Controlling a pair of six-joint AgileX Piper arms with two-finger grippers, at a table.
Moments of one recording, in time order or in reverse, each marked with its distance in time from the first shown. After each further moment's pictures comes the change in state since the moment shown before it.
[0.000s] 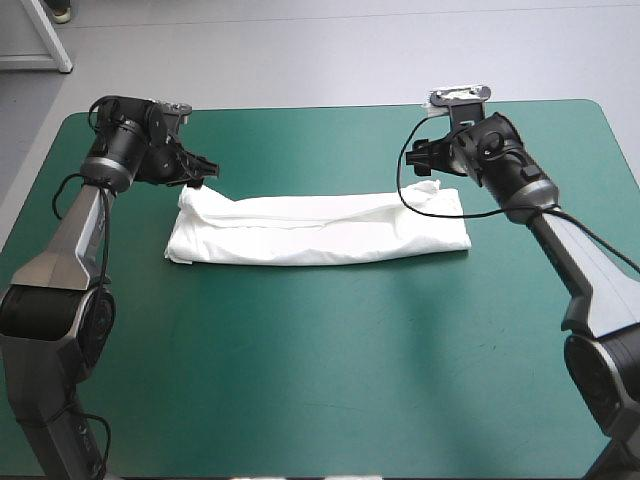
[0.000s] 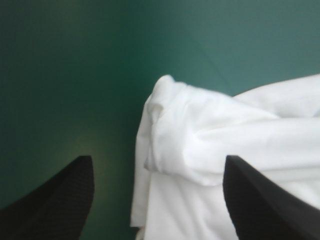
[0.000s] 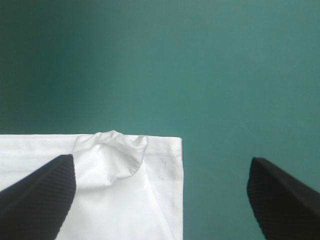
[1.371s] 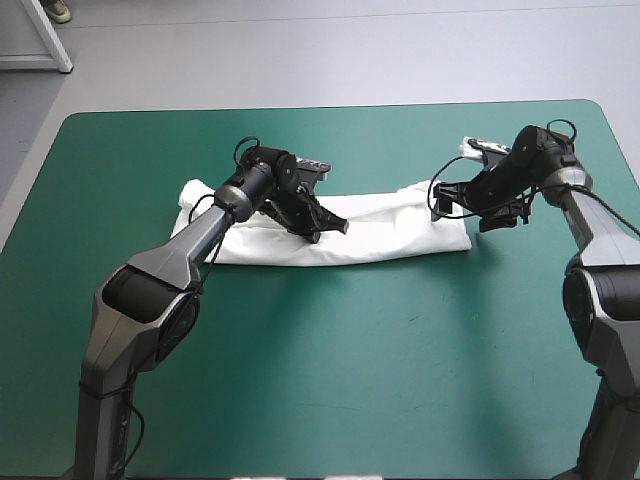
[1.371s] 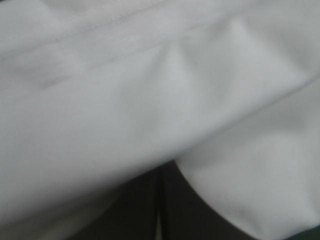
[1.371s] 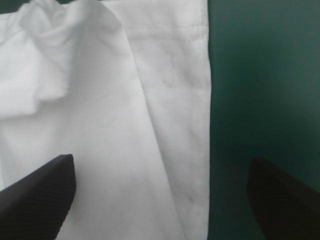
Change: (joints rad) left arm -0.359 0.249 0.016 -0.284 -0.104 -0.006; right arm -0.313 0.270 -0.004 0.724 0.232 -0.476
